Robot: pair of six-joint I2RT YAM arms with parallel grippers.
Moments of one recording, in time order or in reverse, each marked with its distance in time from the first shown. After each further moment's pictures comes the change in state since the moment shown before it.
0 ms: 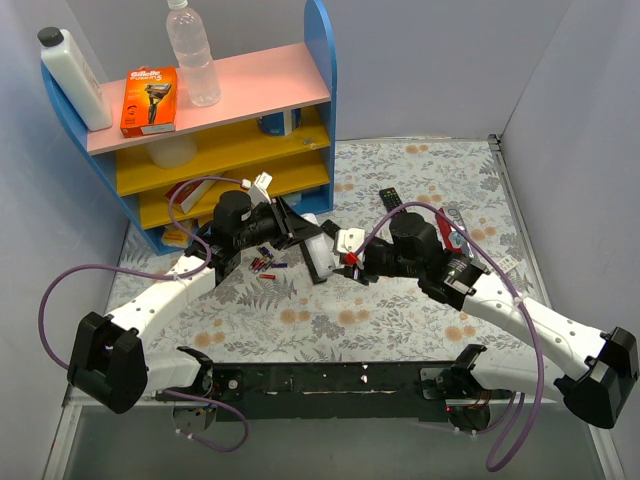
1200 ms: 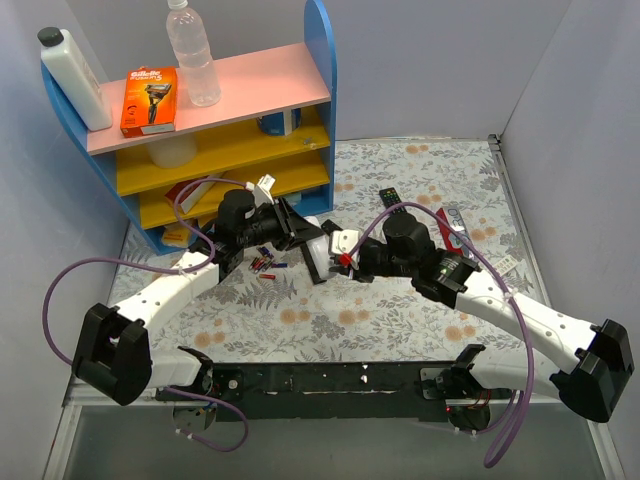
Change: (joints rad) left arm 0.002 0.045 0.011 -0.009 0.033 -0.041; right arm 0.002 0.045 -0.002 0.031 -0.013 -0.010
